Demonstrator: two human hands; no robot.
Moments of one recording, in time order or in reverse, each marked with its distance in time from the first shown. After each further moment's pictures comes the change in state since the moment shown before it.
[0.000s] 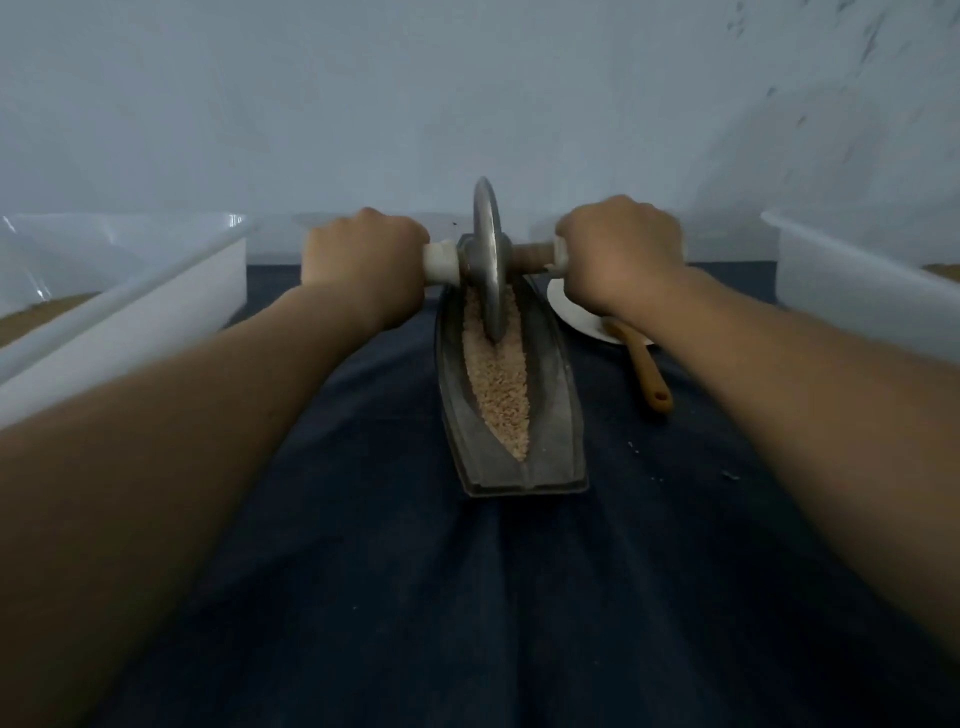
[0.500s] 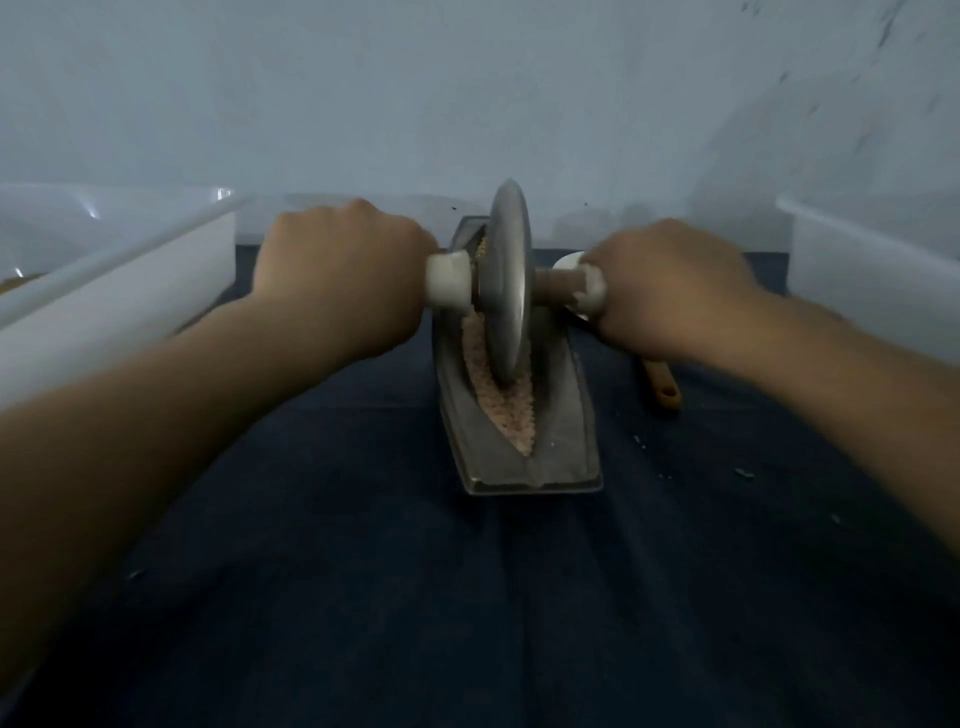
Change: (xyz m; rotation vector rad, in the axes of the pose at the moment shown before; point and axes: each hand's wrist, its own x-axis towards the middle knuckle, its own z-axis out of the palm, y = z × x) left_hand -0.040 -0.005 -0.012 0.126 0.148 0.099; right_hand -0.049 0.015 -0.007 0.013 -0.021 -0.119
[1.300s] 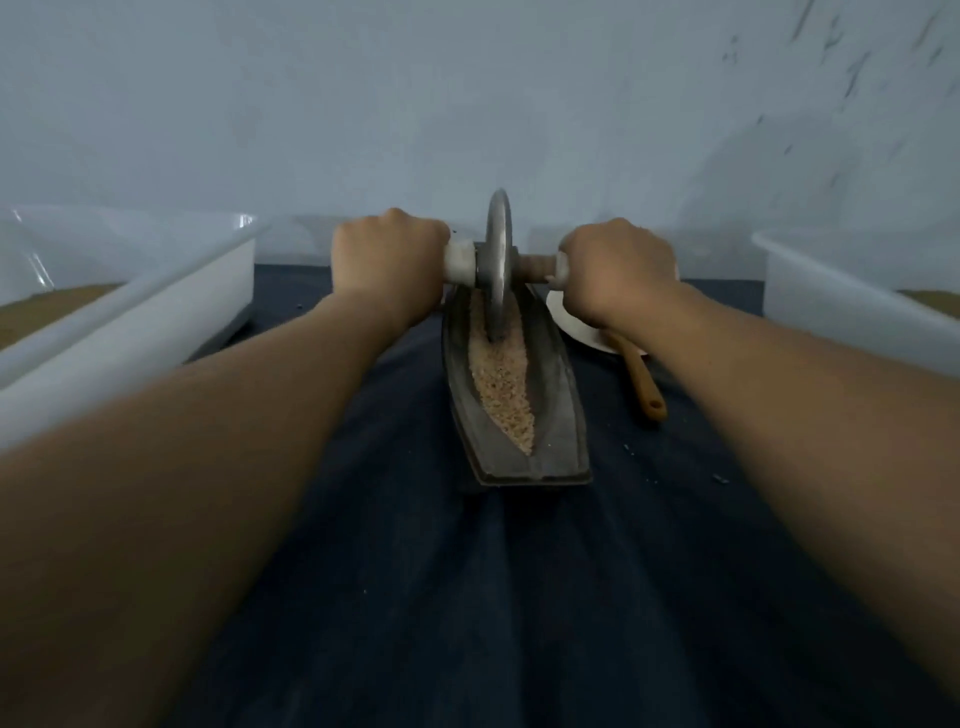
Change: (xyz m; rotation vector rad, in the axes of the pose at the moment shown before) left_hand 0.045 0.012 0.020 -0.105 0.014 -0.121; right_hand 0.053 -0.015 0.005 0.006 0.012 0.138
